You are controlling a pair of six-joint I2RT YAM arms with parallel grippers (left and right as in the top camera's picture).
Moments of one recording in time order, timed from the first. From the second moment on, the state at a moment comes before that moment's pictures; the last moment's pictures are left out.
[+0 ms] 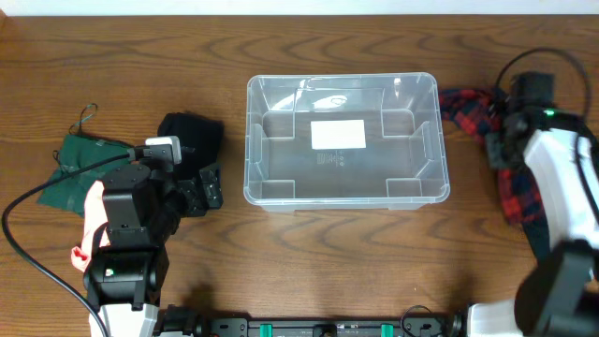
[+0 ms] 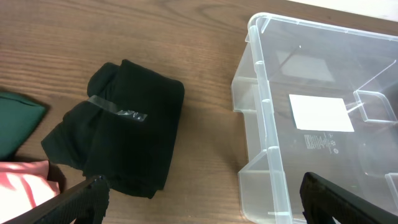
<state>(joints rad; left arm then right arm) 0.02 0.78 0.73 -0.60 0.17 -0.15 -0.17 1.59 1.26 -0.88 0.31 -0.24</state>
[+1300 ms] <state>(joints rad) 0.02 0.78 0.73 -0.60 0.17 -0.15 0.51 1.78 1.40 -0.88 0.12 -0.23</state>
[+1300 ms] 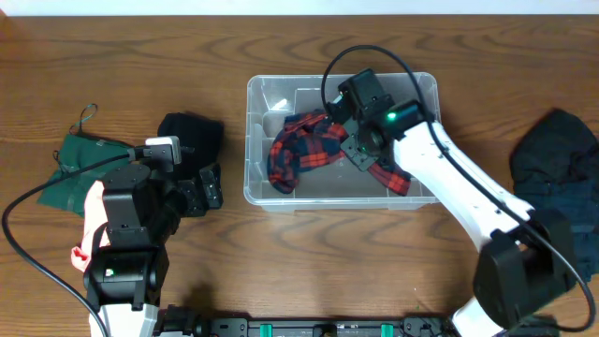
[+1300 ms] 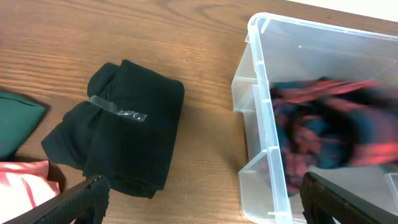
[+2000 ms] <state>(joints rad) 0.02 0.78 0.73 -0.60 0.17 -0.15 -0.05 1.33 1.50 -1.10 0.45 0.11</state>
